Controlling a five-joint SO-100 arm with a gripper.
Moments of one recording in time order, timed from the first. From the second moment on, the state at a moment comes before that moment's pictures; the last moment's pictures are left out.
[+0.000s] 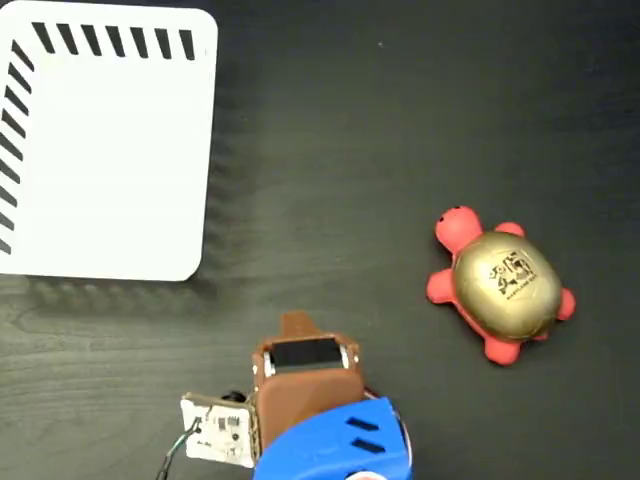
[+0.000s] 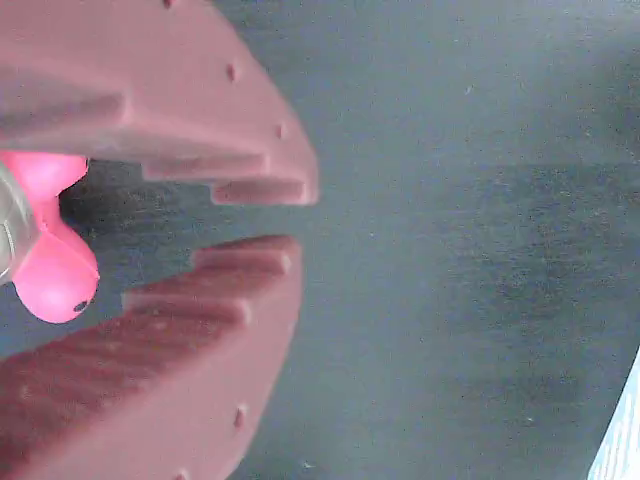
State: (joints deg) arm -1.8 186.0 167.8 71.9 2.1
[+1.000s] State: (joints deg) arm 6.2 150.2 146.3 69.6 9.6
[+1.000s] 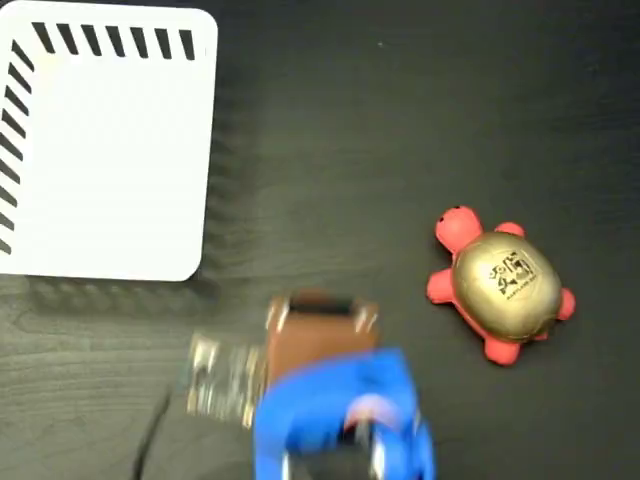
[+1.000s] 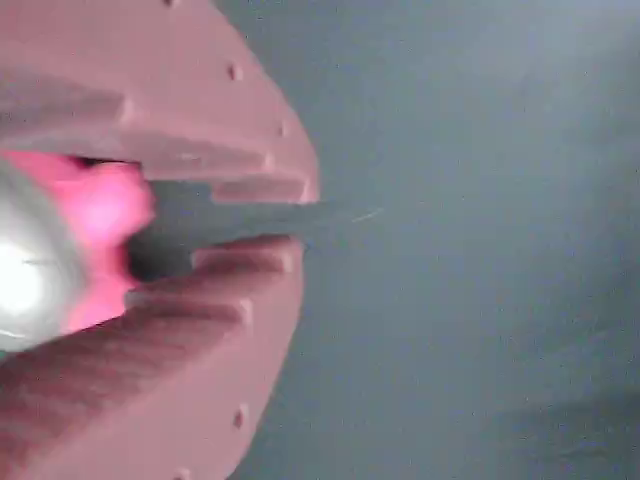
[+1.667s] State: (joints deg) arm 38.3 122.3 126.9 75.8 5.4
